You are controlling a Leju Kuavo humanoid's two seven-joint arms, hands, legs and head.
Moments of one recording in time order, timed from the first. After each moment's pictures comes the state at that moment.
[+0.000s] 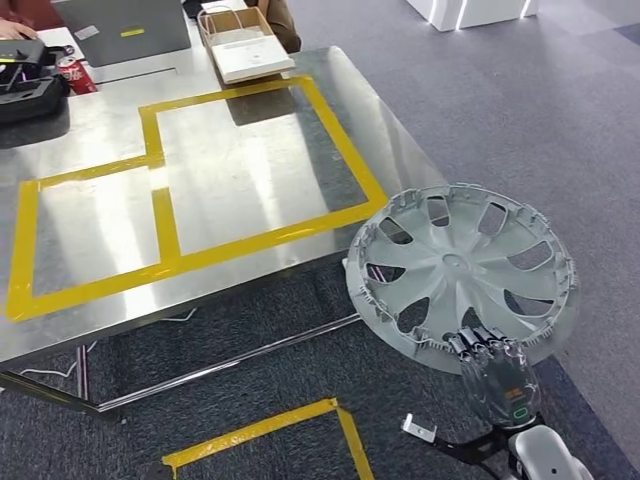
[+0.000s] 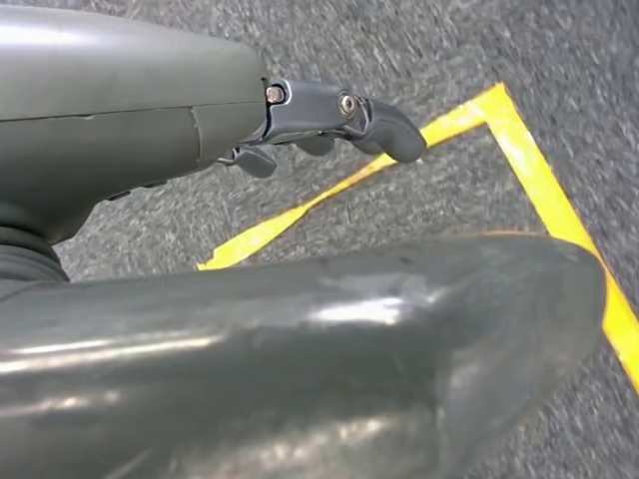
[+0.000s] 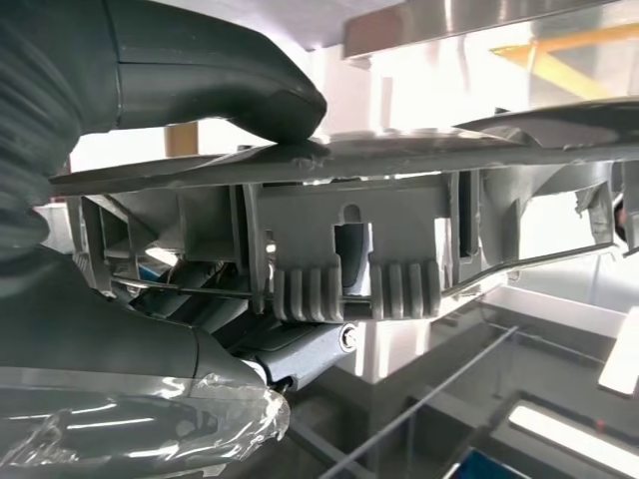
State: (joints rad) left arm -0.05 -0.14 0.59 -0.19 -0.81 0.25 -0.37; right arm 0.29 -0.19 0.06 -1.70 1.57 -0.69 -0.22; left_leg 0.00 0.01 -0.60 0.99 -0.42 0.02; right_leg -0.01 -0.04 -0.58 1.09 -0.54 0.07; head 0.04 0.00
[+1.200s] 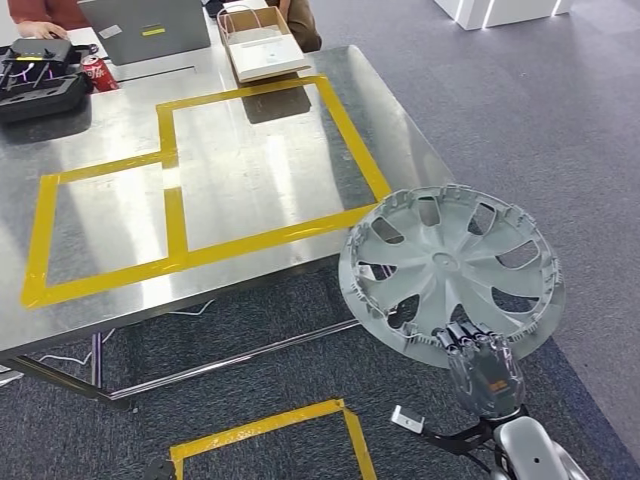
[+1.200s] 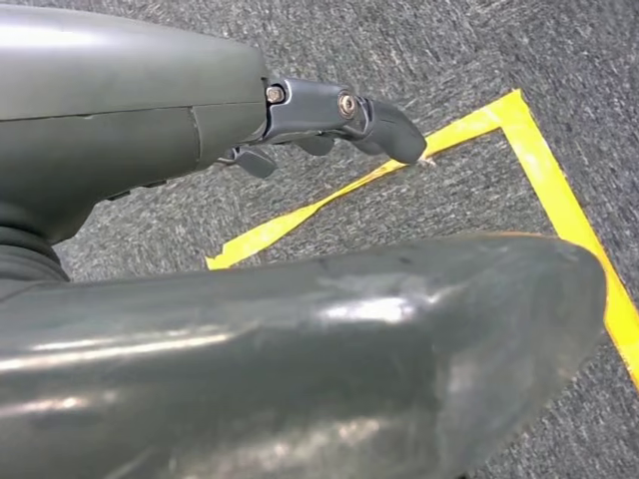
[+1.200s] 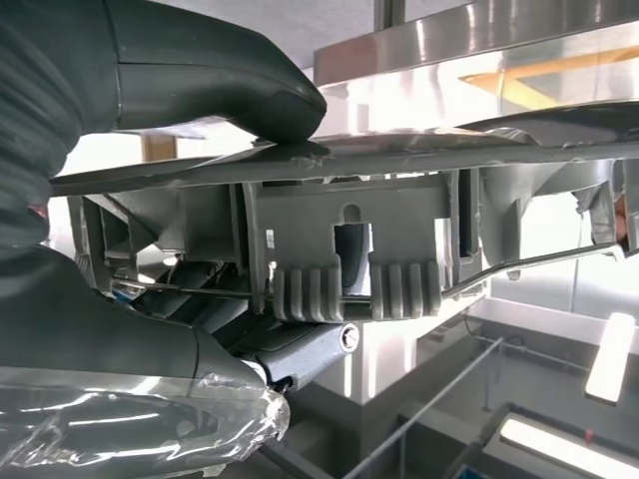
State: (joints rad) left arm -0.06 -0.13 0.60 -0.19 -0.83 0.24 -0.36; right arm 0.21 -0.31 0.27 -1.63 1.57 -0.69 0.02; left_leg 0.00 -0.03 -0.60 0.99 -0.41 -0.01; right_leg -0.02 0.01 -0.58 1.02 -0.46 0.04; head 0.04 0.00
